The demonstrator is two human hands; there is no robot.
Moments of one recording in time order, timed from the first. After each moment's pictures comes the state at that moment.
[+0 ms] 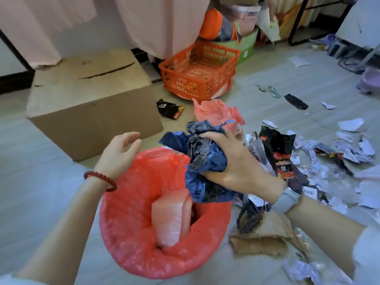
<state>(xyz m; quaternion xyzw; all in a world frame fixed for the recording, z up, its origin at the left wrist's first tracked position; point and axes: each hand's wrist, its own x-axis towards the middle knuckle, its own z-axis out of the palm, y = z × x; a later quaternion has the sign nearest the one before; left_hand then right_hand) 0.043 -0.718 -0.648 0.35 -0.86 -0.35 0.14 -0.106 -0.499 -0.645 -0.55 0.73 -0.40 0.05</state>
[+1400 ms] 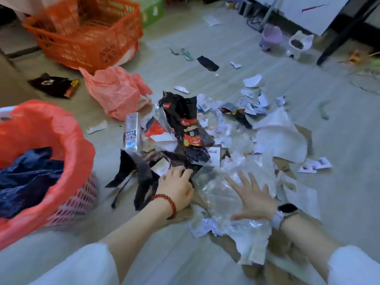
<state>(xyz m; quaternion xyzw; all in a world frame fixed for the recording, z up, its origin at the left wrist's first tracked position) -0.118 -0.404 -0.806 0.06 -0.96 -0.19 -0.17 -0.192 -0.179 -0.811 -0.25 0.91 0.07 0.34</state>
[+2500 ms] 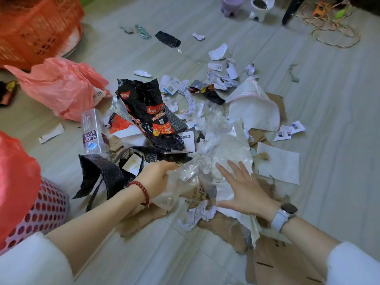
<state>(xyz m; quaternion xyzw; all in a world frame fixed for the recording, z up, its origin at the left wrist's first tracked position) -0.149 -0.400 -0.804 -0.03 -0.94 -0.29 -0.16 -0.161 -0.143 -0.817 -0.19 0.93 -0.09 0.31</state>
